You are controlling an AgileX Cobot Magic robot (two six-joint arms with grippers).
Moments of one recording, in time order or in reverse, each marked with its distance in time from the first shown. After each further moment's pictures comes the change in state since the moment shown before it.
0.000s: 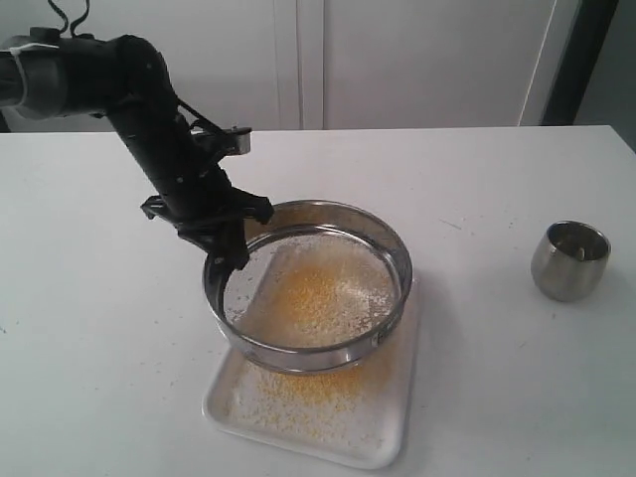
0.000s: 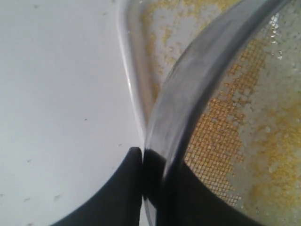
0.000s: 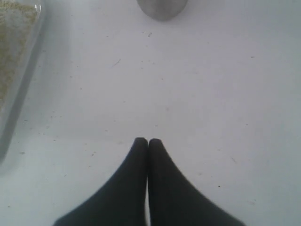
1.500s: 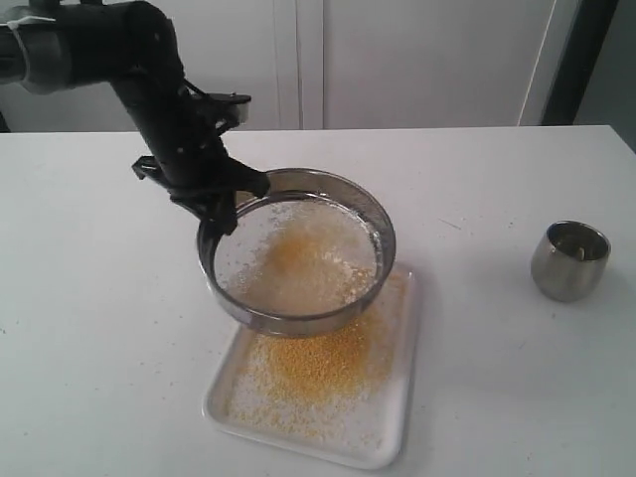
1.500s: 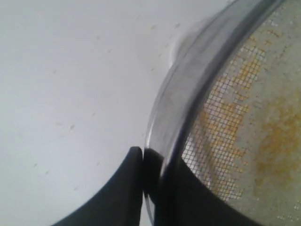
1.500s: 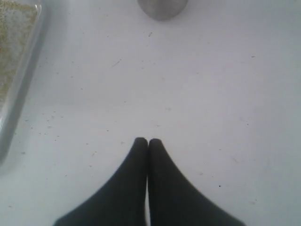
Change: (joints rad) left arm -0.003 0.032 -0.150 0.169 0.055 -0.090; right arm 0.000 0.000 0.000 0.002 0.000 0.000
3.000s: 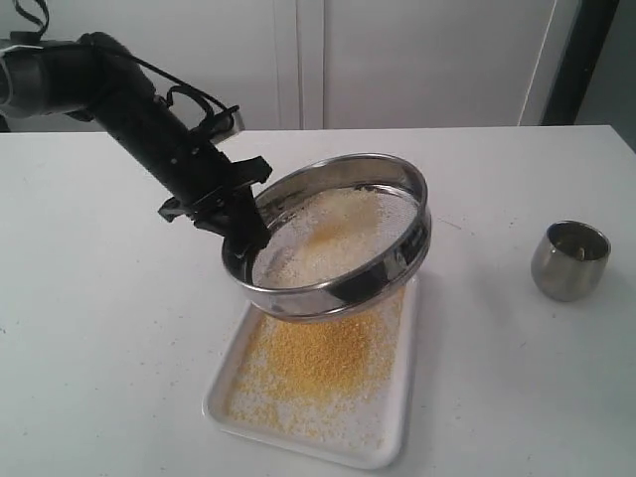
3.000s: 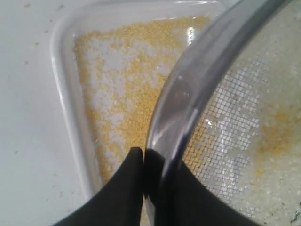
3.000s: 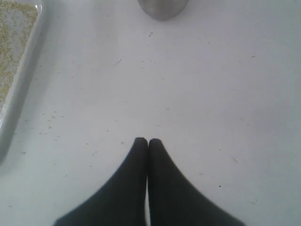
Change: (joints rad) left arm 0.079 0.027 0.088 -0.495 0.032 0.219; right arm 0.000 0.000 0.000 0.000 0.000 0.000
